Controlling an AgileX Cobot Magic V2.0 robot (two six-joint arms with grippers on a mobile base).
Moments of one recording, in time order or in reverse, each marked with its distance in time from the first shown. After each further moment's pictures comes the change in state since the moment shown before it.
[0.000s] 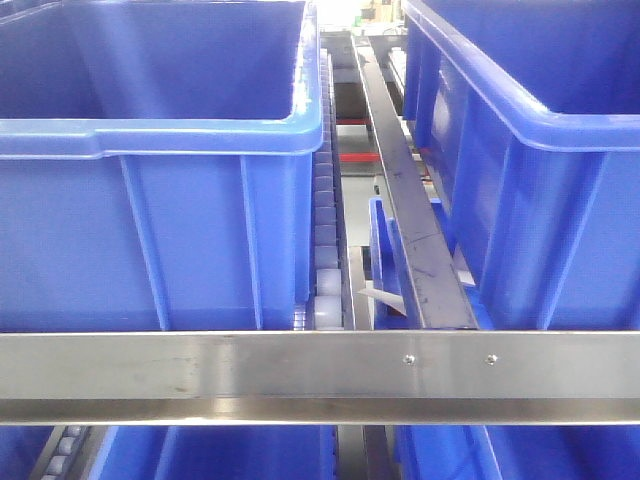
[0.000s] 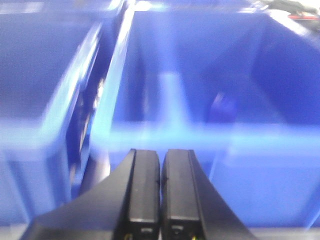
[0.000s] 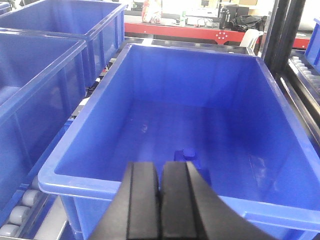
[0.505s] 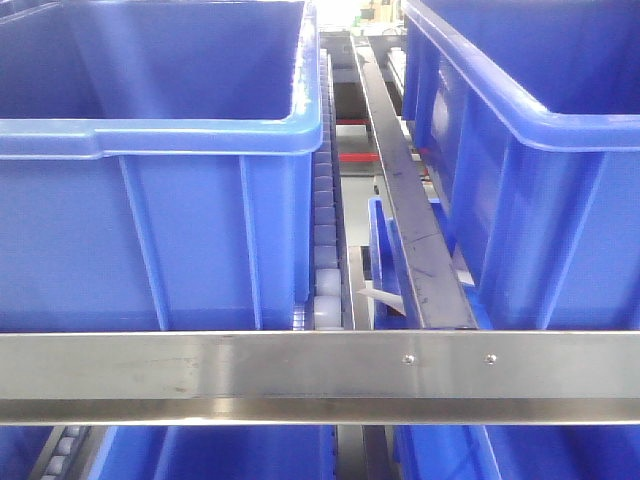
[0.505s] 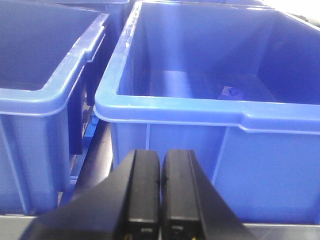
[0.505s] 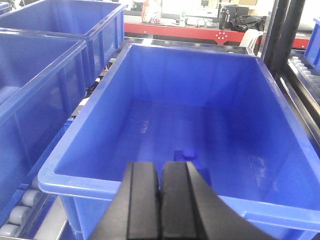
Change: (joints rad) left arm 0.014 -0.037 0.083 -0.015 -0.095 0.000; right arm 0.000 0.000 0.000 0.000 0.000 0.000
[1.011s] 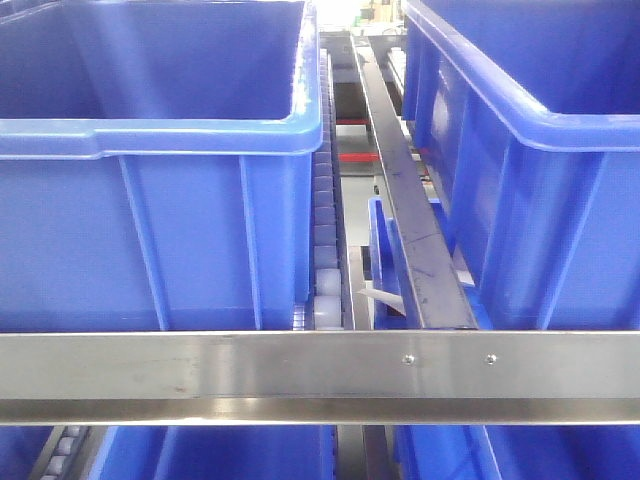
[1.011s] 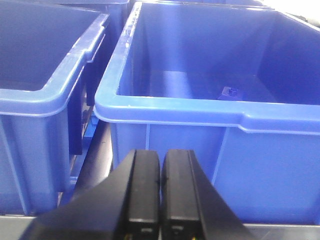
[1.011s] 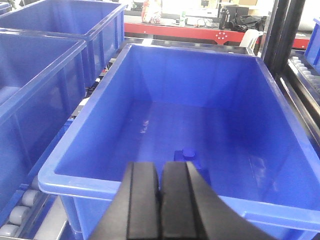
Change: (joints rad) left arm 0.000 0.000 0.000 -0.001 -0.001 0.000; right arm 0.000 0.000 0.000 0.000 0.000 0.000
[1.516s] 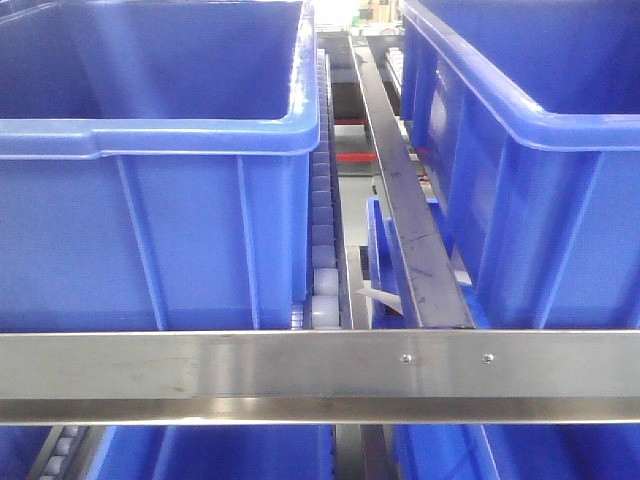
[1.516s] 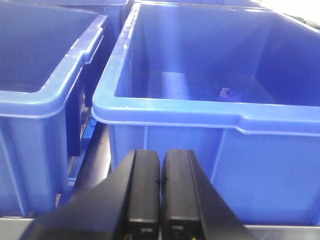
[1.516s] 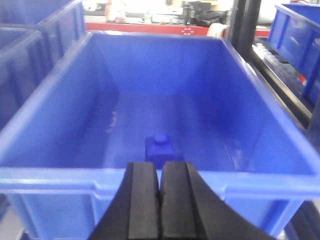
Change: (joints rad) left arm 0.000 0.000 0.000 0.000 -0.005 0.000; right arm -0.144 -0.030 0.255 0.034 -0.249 0.000
